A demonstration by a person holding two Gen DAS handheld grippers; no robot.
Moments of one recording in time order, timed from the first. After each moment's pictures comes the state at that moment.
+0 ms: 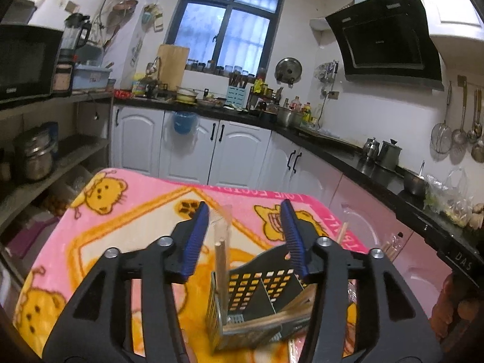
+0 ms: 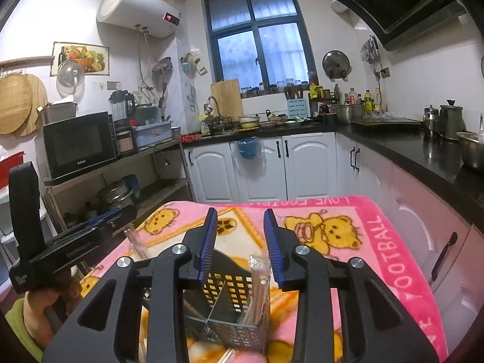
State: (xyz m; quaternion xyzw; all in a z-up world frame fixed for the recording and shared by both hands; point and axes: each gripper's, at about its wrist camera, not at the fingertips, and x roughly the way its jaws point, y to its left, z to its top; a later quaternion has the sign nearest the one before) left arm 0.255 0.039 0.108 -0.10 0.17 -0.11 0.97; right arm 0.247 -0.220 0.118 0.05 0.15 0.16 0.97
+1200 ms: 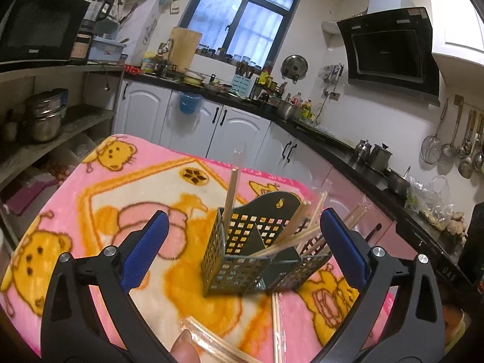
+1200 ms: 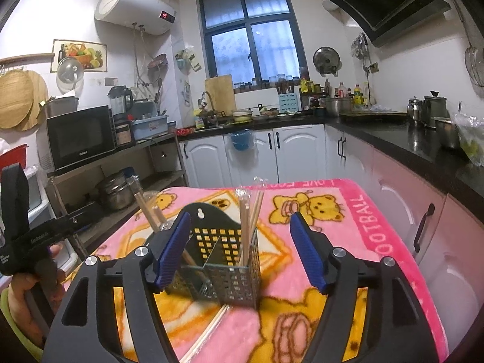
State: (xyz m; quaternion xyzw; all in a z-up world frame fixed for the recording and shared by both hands) left arm 0.182 0.057 0.090 -0.16 0.19 -0.11 0.96; right arm 0.175 -0.244 0.090 0.06 0.16 0.15 0.97
